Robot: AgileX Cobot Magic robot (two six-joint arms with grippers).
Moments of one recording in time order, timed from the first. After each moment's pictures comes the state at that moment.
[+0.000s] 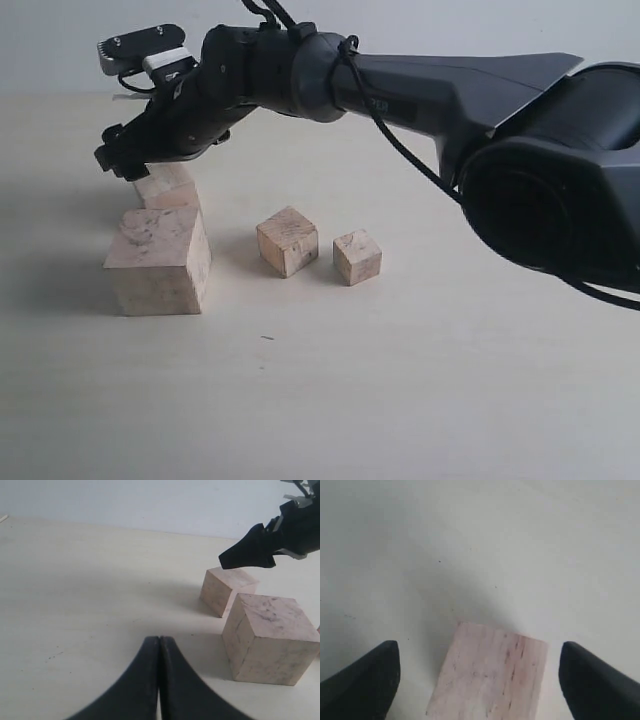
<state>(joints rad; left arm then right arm) -0.02 0.01 0.00 -0.08 0.37 -0.02 0.89 2.47 -2.11 0.35 0.53 -0.23</state>
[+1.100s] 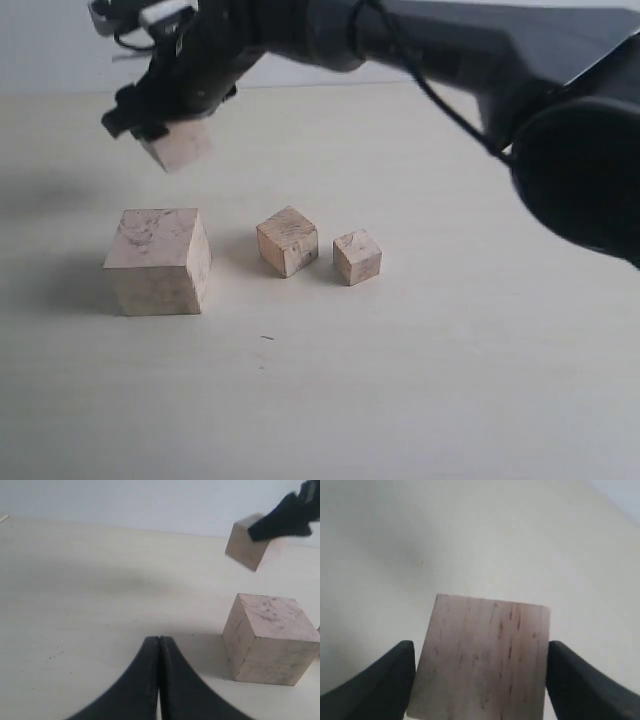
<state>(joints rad) -0.02 0.01 0.00 -0.08 0.37 -0.02 0.89 2.35 -2.11 0.15 0.64 -0.17</state>
